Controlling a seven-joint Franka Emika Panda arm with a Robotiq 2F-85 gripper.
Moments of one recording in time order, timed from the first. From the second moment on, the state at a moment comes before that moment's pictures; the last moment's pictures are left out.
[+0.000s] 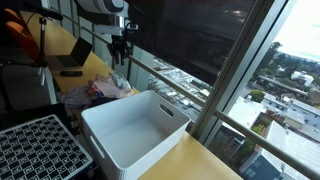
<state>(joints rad) 0.24 0.31 0.19 -1.81 -0.24 2.12 -0.01</state>
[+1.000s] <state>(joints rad) 0.24 0.30 0.19 -1.84 -0.24 2.09 -0.02</state>
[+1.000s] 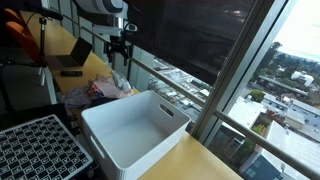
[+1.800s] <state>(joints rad) 0.22 0.54 0.19 -1.99 -0.16 2.36 -0.12</state>
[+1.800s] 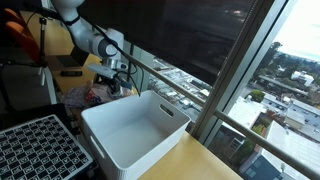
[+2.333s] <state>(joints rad) 0.22 0.59 0.19 -1.94 -0.15 2.37 -0.13</state>
